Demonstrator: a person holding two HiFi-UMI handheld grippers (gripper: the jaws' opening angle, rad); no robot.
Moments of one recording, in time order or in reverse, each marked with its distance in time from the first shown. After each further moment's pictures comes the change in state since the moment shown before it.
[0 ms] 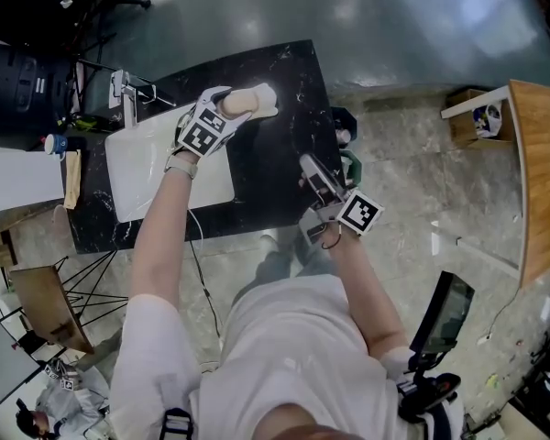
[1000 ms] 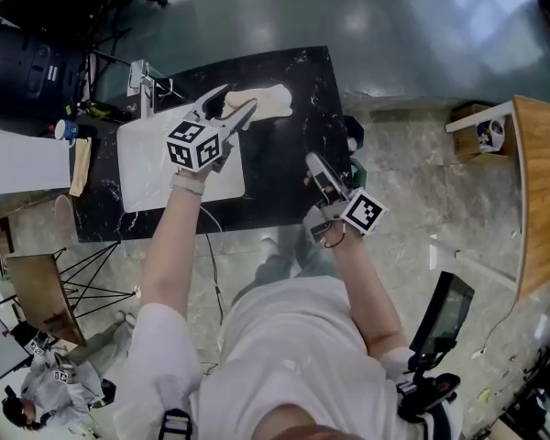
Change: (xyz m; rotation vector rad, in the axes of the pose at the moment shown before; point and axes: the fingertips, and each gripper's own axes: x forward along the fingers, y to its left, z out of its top) left arm -0.099 0.013 0.055 -0.480 -0.526 0.061; right arm 0.006 0.021 -0.007 -0.015 0.016 0.027
